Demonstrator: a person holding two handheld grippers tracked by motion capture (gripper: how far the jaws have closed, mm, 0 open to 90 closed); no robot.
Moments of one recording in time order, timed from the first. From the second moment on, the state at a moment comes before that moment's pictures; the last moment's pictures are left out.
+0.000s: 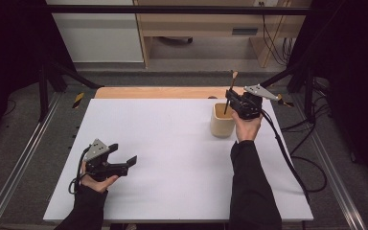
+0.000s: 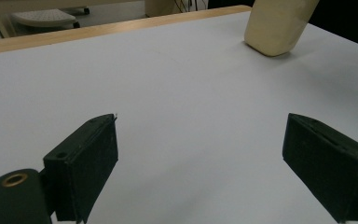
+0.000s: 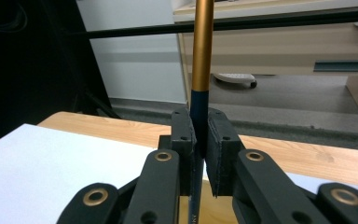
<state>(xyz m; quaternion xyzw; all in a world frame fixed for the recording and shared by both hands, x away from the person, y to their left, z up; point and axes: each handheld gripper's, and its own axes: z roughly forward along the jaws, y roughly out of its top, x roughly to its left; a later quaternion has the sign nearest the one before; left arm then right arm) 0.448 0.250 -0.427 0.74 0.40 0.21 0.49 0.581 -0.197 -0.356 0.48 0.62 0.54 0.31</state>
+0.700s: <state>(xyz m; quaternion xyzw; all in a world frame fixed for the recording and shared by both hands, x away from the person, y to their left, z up) 0.448 0.249 -0.427 0.75 0.40 0.21 0.49 0.591 -0.193 -0.386 0.50 0.62 0.52 0.30</state>
